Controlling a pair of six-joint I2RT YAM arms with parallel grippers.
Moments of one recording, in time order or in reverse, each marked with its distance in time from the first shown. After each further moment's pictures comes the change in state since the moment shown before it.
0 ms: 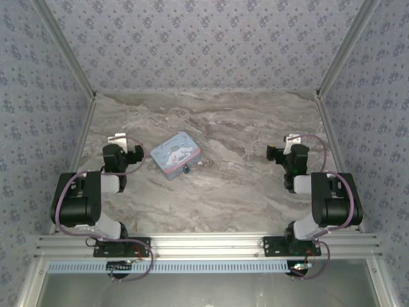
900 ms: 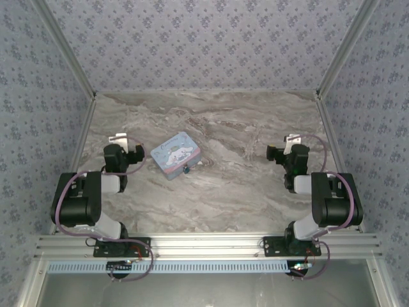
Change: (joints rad) left arm -0.012 -0.002 0.000 -0.001 -0.022 -0.005; right arm -0.008 -0.004 0.002 -0.014 -0.013 0.000
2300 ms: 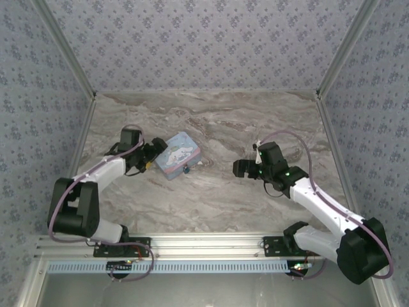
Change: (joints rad) left arm -0.223 -0.053 0.388 -0.937 0.362 -0.859; right arm 0.534 -0.439 0.281 -1.109 -0.050 0.450
